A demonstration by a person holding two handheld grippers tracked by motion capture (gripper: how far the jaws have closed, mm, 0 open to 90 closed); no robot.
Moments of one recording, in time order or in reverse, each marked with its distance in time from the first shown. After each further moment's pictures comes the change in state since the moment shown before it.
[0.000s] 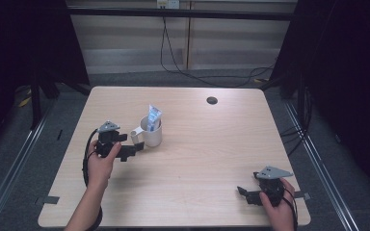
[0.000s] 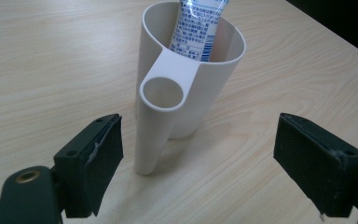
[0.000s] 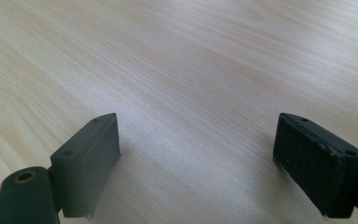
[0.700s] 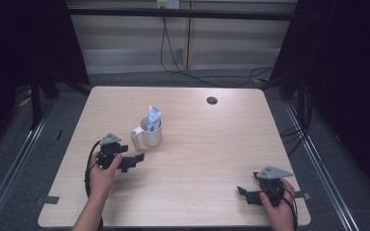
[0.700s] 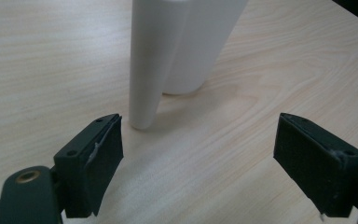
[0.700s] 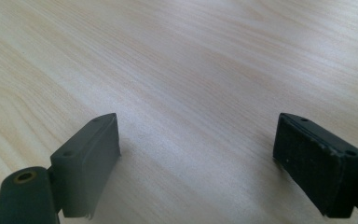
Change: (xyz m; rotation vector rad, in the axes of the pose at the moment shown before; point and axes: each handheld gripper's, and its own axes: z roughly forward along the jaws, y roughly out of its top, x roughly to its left) left arm 0.003 -0.042 0.012 0.031 -0.011 -0.015; right arm 0.000 0.000 0.000 -0.002 0.000 -0.003
